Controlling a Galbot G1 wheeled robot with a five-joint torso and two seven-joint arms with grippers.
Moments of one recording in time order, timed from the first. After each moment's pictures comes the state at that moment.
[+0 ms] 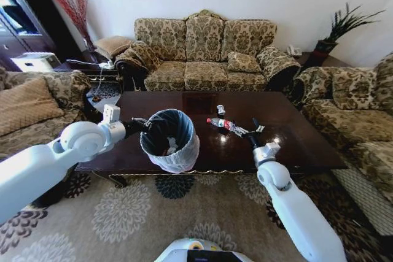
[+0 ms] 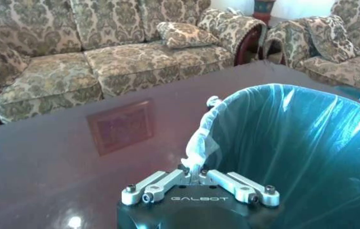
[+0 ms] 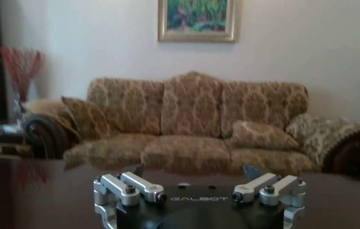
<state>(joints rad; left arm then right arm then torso) 0.67 -0.27 -0.12 -2.11 -1.37 0.54 -0.16 -0.92 1.10 0.29 1.68 0.44 -0.07 0.13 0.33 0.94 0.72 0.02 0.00</state>
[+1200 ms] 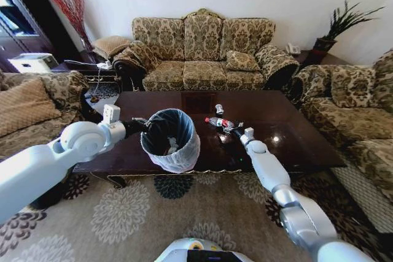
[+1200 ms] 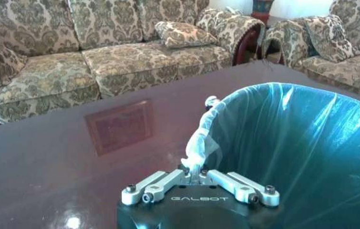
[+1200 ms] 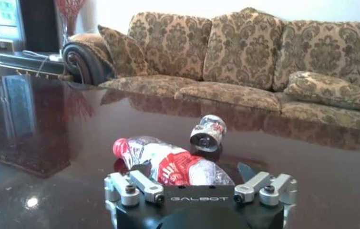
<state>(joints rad) 0.67 -0.27 -0.12 -2.11 -1.37 0.54 -0.16 -0.41 1.31 0.25 0.72 0.21 0.14 -0.34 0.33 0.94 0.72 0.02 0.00</state>
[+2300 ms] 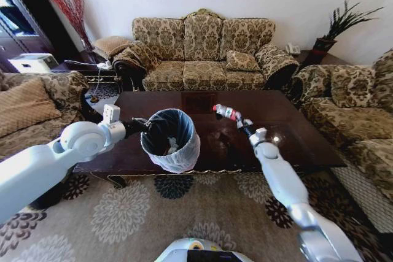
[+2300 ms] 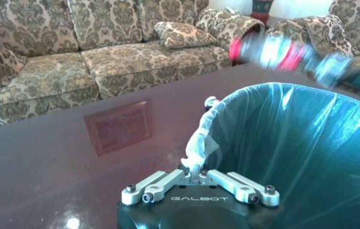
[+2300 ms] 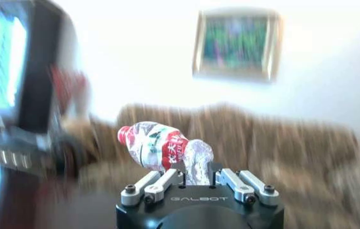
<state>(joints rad) 0.67 -0.27 -0.12 -2.11 -1.37 0.54 -0.16 -0.66 1.11 0.36 1.46 0.40 0.10 -0.24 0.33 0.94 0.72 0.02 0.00</state>
